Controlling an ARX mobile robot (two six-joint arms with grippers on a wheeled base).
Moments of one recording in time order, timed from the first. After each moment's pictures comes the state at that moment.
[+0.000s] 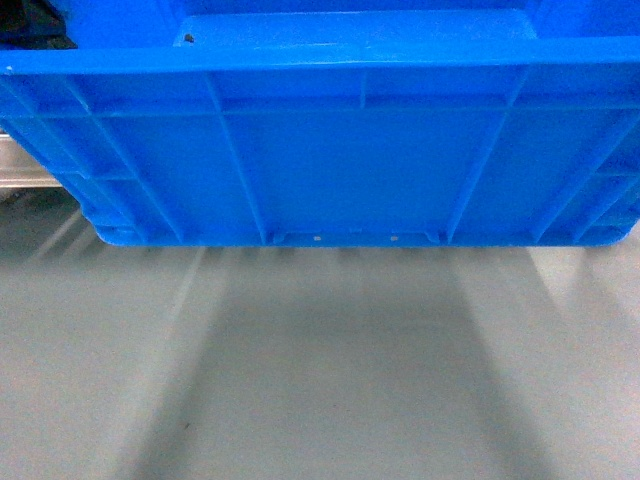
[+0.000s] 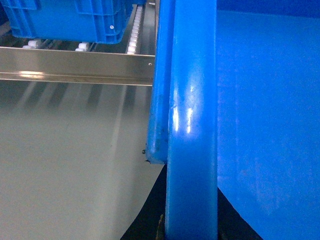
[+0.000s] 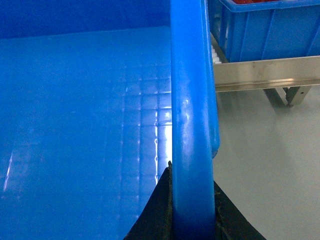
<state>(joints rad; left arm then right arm) -0.19 1.44 1.00 0.10 -0.13 -0.12 0.18 1.37 0.97 0.11 0.11 0.14</state>
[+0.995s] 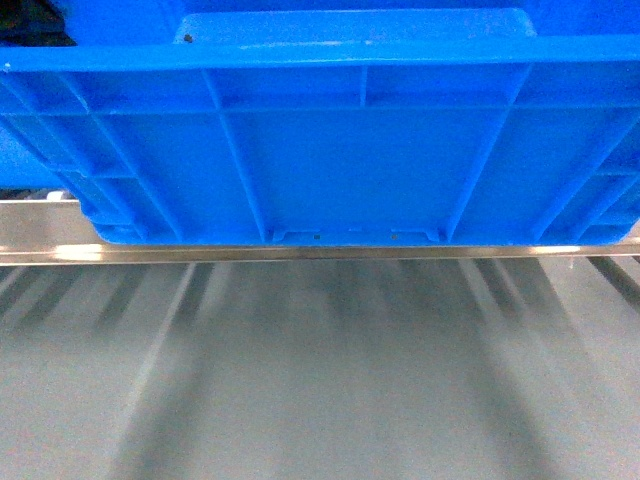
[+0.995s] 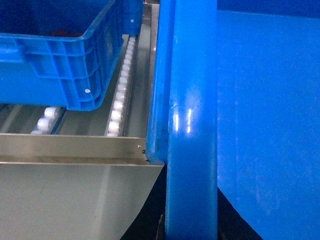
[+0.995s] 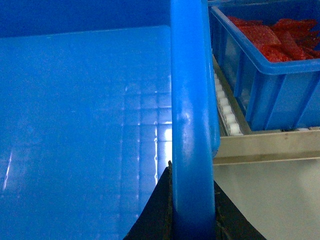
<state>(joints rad) -0.19 1.44 1.00 0.10 -0.13 -0.12 0.18 1.37 0.97 0.11 0.11 0.14</state>
